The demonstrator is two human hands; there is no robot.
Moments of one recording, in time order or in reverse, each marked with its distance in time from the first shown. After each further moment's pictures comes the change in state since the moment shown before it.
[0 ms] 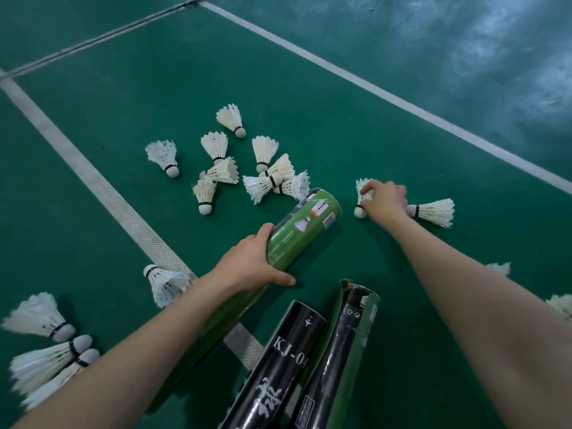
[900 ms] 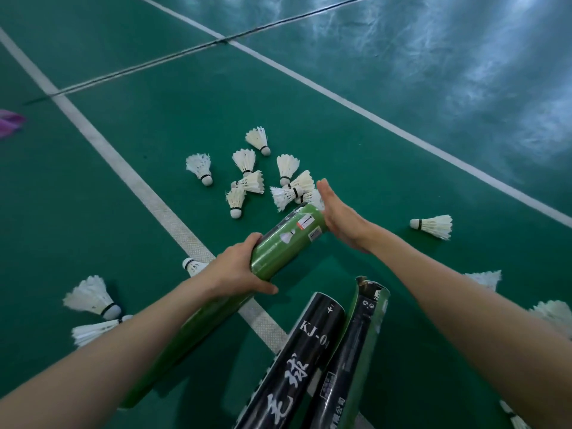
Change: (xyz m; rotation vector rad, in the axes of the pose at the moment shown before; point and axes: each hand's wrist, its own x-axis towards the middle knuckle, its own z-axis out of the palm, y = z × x) left_hand -0.075 -0.048 -0.037 -0.072 0.043 0.085; right_hand -0.128 -0.106 -0.029 0.732 -0.644 -0.317
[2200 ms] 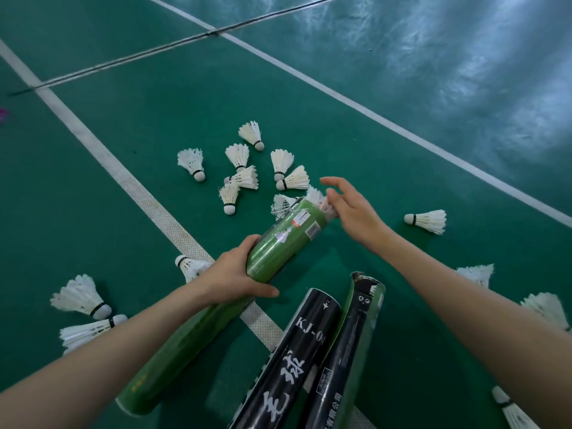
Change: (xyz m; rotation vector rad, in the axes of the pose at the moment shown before) left_hand -0.003 -0.004 0.012 -0.166 -0.039 0.010; right_hand -0.023 0.002 -0.009 -0.118 0.324 -0.215
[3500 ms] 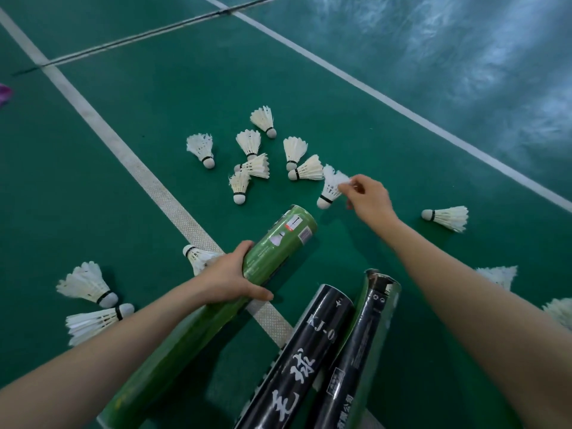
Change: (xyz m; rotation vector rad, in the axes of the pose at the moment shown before) left_hand 0.003 -0.033 0.003 0.052 -0.050 -0.148; right_hand 0.054 0.048 0.003 -0.167 0.263 0.121
